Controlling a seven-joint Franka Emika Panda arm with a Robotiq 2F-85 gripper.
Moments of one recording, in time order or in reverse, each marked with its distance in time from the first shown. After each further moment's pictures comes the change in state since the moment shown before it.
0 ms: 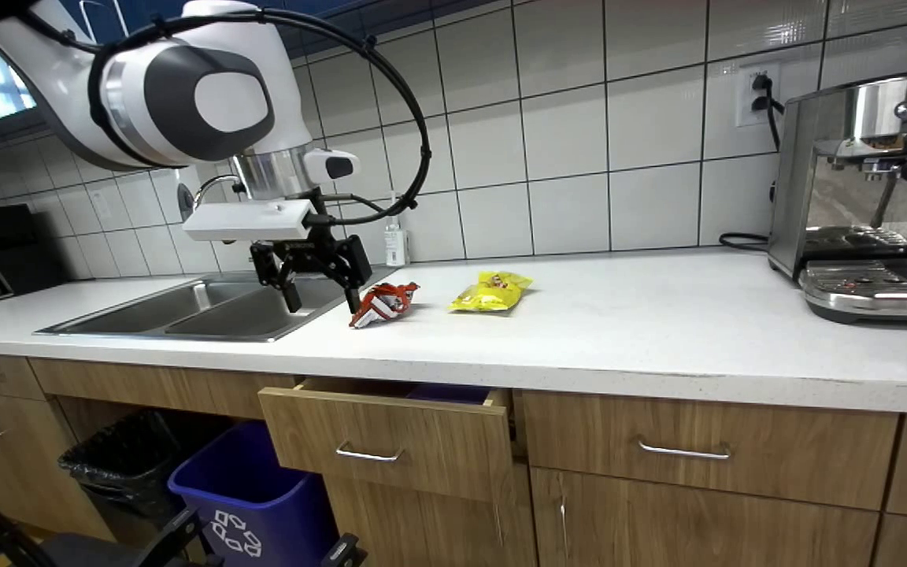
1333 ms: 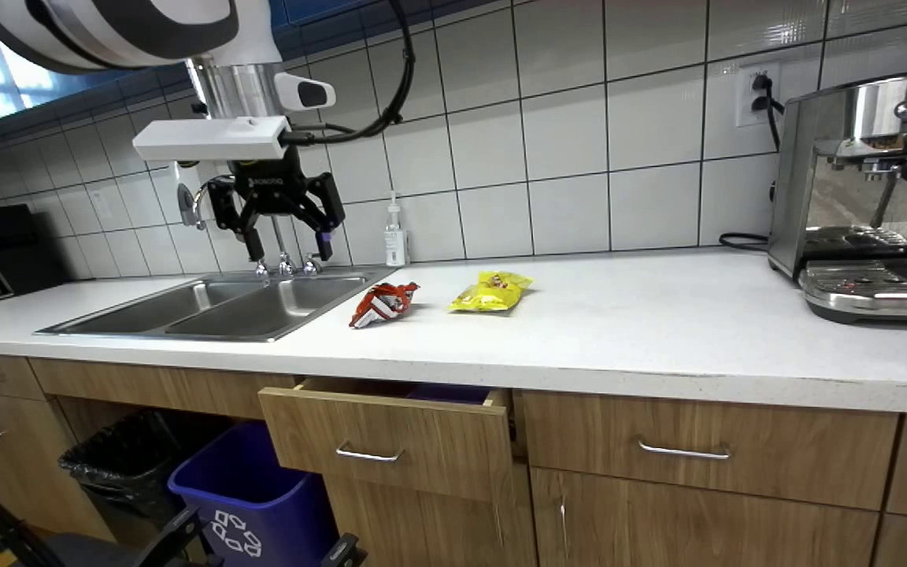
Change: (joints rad) arm 0.016 -0.260 -0.024 0.016 0.000 -0.276 -0.096
